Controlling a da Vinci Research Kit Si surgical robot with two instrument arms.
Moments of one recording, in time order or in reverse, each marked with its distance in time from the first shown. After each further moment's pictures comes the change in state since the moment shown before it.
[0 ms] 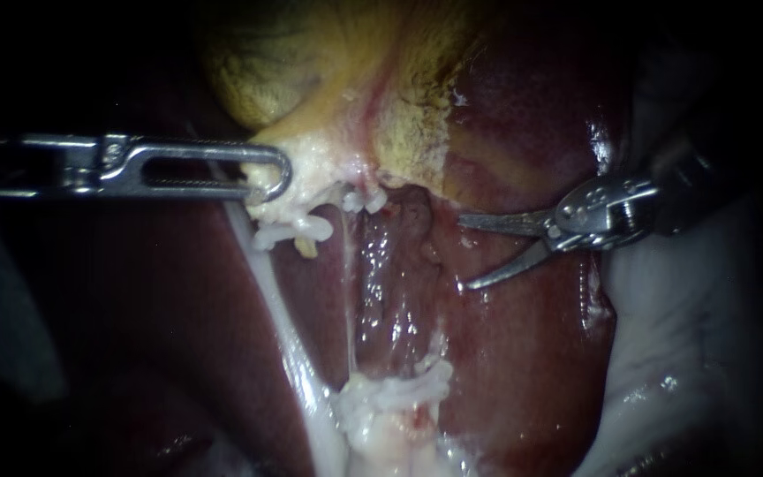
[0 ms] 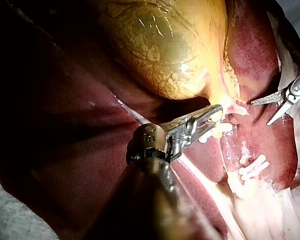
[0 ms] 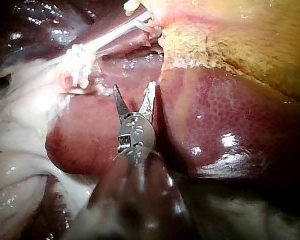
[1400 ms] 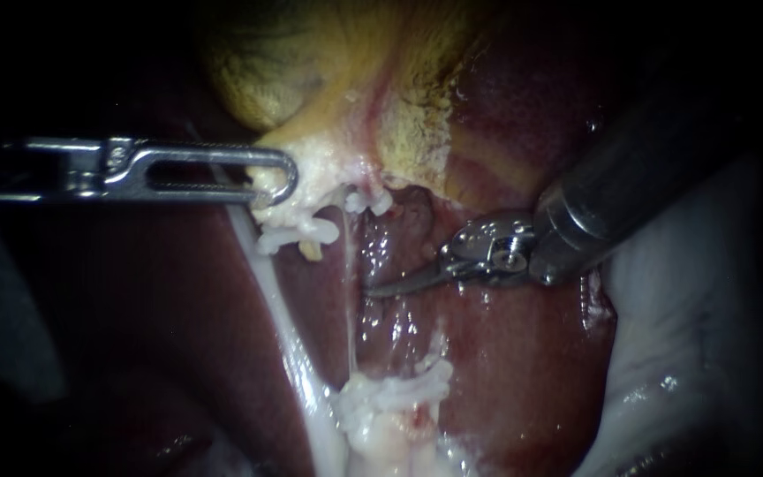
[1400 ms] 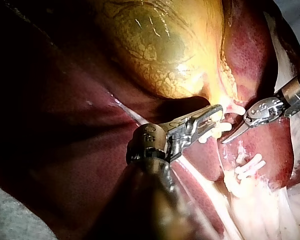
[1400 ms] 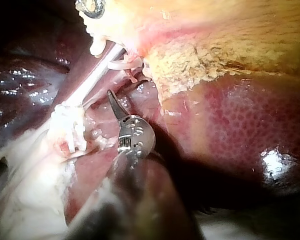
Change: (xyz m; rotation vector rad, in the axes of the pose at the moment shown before) right arm -0.002 -0.002 0.013 0.433 -0.148 0.341; left arm 0.000 -0.001 0.000 -0.003 -0.002 -0.003
